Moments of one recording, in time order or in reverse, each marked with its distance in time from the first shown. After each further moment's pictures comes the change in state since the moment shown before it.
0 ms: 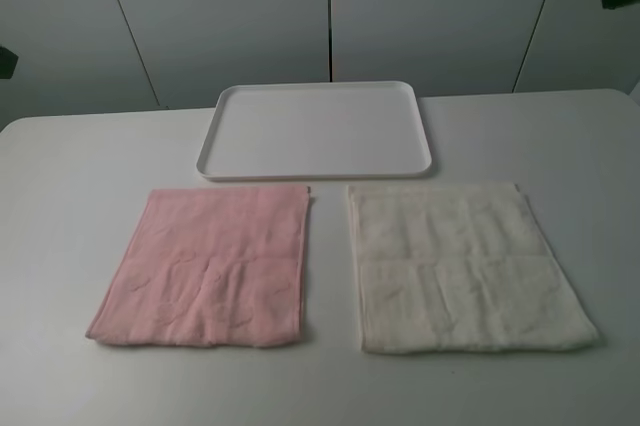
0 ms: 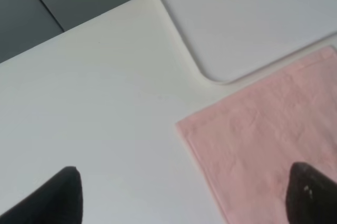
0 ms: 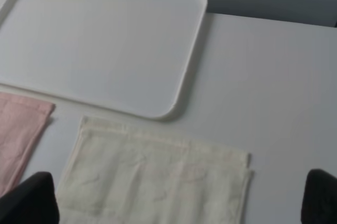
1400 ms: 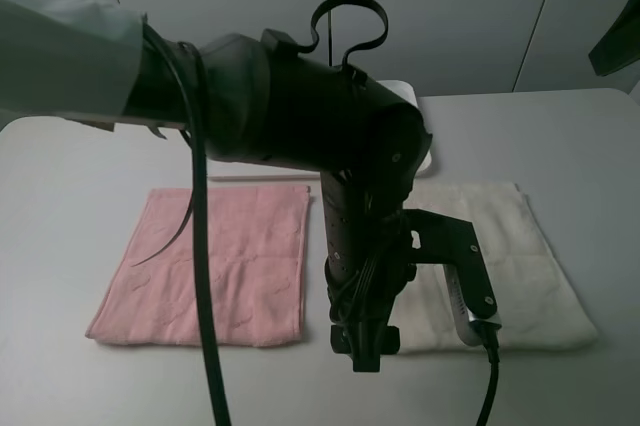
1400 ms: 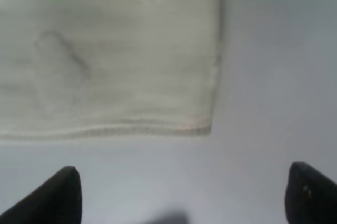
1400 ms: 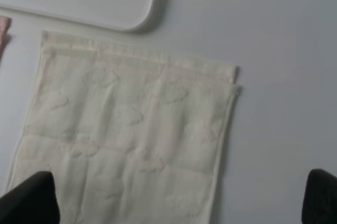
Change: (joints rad) left arm -1.171 0.975 -0.455 0.345 0.120 -0.202; right arm -0.099 0.203 -0.071 -0.034 0.183 -0.035
